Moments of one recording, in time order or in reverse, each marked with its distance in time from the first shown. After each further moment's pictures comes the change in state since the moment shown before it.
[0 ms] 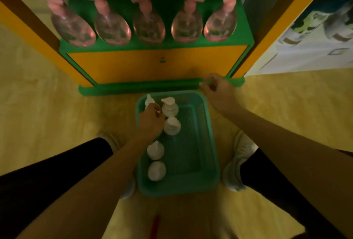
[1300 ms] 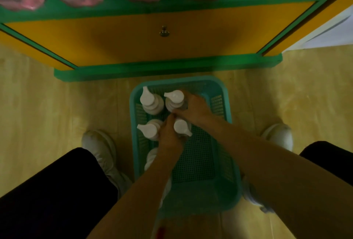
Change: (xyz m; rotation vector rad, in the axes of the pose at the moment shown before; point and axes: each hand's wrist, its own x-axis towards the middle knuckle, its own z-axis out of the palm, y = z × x) left_hand 0.088 -0.096 0.145 -0.073 -0.100 -0.098; right_hand 0.047 0.090 0.158 -0.093 -0.502 0.154
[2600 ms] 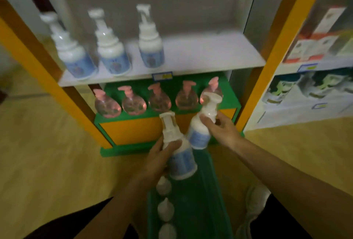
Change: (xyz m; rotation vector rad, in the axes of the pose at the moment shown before) left_hand -0.172 0.160 -0.177 -0.676 -0.194 0.179; right_hand -0.189 -0.142 -0.172 0.525 0.382 -0.261
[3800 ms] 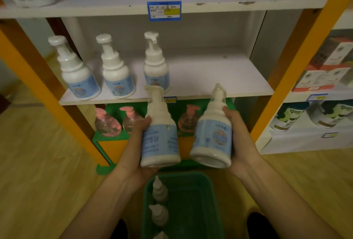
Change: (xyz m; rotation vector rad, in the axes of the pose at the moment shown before) left_hand -0.008 0.114 -0.007 -0.587 -0.101 0.051; right_hand -0.005 -0.094 -0.007 0.894 -0.140 0.372
